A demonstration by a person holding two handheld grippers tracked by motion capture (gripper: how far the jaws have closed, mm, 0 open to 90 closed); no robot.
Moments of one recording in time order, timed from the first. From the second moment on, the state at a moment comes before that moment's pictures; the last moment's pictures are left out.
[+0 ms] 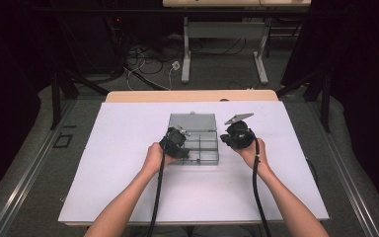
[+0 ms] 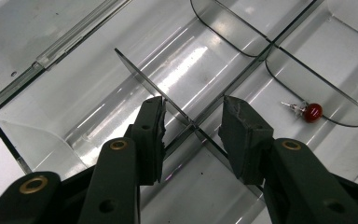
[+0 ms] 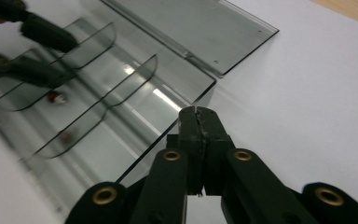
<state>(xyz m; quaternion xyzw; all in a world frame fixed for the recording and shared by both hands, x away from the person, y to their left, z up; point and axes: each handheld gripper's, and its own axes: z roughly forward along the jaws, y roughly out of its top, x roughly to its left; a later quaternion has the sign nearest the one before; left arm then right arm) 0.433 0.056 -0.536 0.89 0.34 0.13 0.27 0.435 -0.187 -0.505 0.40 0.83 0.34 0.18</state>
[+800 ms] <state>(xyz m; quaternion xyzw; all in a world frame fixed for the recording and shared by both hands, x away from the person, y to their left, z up) 0.432 0.056 -0.537 0.89 0.34 0.14 0.26 0.507 -0.169 -0.546 0.46 0.82 0.30 0.15</state>
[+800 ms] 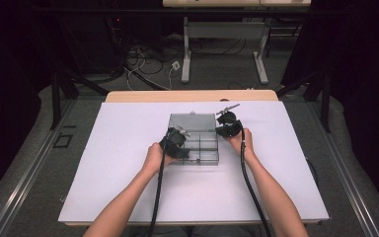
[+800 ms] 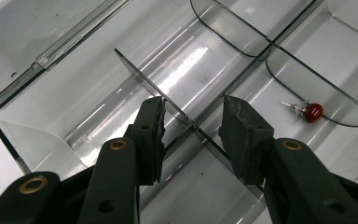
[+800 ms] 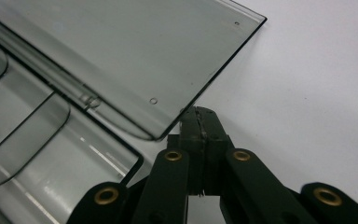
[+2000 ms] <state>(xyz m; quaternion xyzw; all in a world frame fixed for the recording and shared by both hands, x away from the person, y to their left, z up) 0.432 0.057 -0.538 0.89 0.34 0.13 0.27 0.507 -0.170 -0.524 0.43 0.80 0.35 0.22</state>
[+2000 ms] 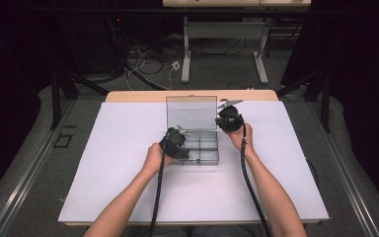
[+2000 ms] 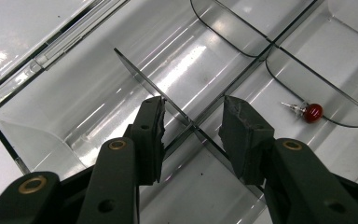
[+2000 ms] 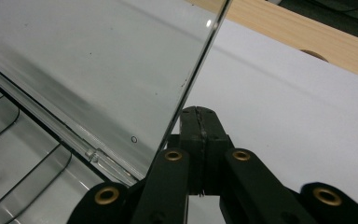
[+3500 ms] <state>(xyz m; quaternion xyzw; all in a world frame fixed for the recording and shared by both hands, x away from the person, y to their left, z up) 0.449 0.109 -0.461 0.79 0.40 0.30 0.35 0.494 -0.171 -0.516 0.41 0.81 0.36 0.22</state>
